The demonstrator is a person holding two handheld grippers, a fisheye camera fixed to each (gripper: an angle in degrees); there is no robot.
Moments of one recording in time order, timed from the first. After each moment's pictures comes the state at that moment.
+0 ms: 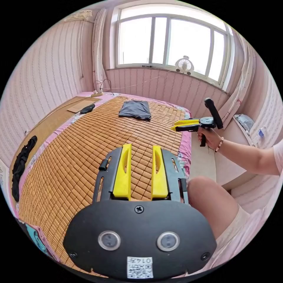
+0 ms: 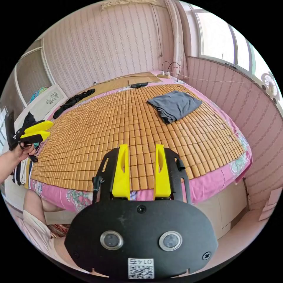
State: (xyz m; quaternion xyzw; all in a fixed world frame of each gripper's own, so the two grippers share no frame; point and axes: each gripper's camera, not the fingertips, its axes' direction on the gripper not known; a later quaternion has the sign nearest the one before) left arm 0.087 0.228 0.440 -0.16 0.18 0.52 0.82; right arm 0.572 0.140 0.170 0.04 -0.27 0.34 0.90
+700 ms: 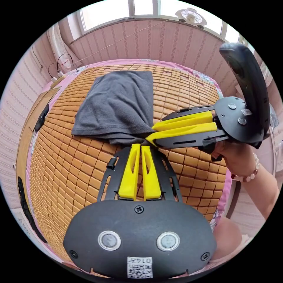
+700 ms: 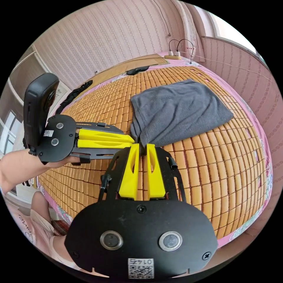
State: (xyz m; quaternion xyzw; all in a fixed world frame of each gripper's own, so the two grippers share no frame) left arm 0.306 0.236 0.722 -0.30 0.12 0.60 0.73; right arm 0.644 0.137 0.342 0.01 -0.42 0.29 0.86
